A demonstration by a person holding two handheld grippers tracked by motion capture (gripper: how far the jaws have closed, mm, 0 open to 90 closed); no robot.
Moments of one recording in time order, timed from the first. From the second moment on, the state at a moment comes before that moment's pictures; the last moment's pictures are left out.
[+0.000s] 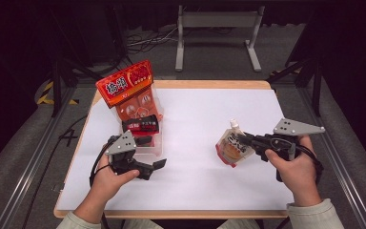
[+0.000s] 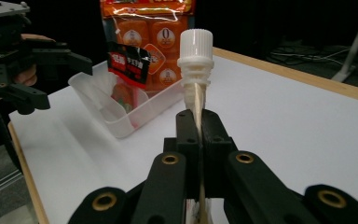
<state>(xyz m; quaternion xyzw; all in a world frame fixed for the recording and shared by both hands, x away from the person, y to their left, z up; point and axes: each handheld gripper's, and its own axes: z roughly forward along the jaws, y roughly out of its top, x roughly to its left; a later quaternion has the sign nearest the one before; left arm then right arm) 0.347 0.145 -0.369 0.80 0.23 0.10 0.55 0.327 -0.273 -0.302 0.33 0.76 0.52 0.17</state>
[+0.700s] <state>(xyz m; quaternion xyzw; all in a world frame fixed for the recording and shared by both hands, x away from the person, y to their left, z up) 0.347 0.138 -0.368 0.80 0.20 0.08 0.56 0.343 -0.214 -0.265 0.21 0.81 0.54 0.11</state>
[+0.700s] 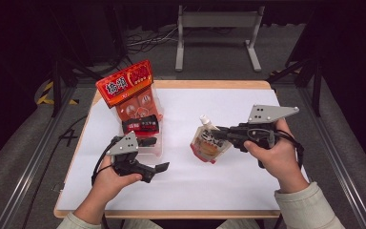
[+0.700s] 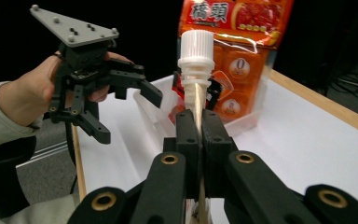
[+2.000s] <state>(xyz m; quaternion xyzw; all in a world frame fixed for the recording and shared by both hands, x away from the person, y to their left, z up) 0.342 0.141 -0.373 0.81 0.11 0.04 0.57 0.366 -0.102 -0.265 0.04 0.82 0.58 0.00</state>
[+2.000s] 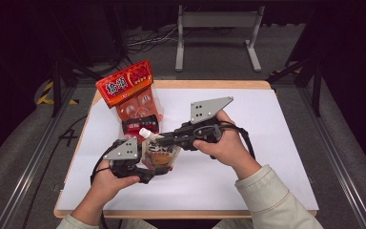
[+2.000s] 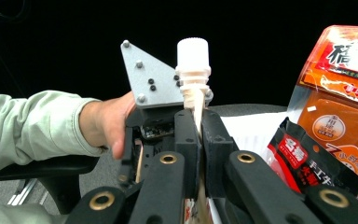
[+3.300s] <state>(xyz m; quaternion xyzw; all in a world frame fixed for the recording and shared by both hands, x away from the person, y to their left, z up) 0.370 0.193 -0.374 0.78 0.21 0.11 0.58 0.344 -0.215 -0.344 0.19 0.74 0.64 0.06</state>
